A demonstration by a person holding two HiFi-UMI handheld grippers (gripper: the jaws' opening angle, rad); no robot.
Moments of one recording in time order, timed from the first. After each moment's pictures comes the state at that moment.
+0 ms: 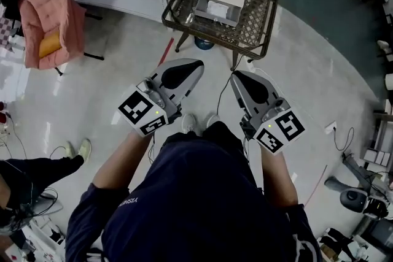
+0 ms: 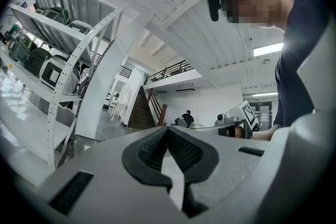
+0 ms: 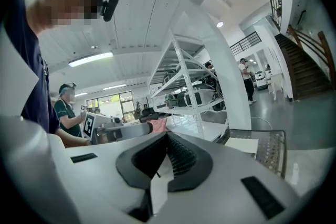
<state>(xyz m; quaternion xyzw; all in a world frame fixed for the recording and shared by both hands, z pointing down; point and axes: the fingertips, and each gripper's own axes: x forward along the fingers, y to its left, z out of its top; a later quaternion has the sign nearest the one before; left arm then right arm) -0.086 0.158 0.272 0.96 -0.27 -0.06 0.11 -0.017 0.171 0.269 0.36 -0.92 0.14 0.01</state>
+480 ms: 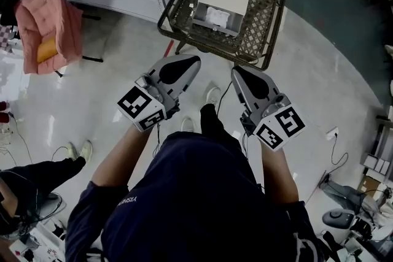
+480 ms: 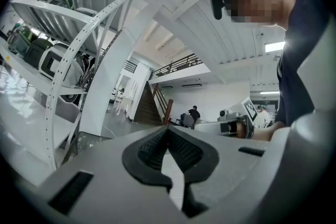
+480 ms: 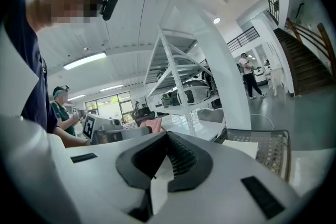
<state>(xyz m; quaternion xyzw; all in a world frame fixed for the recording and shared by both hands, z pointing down) -0.067 0.037 0.306 0.95 -0.29 -0.03 0.13 0.011 0.050 0.292 0.35 -0.92 0.15 0.02</state>
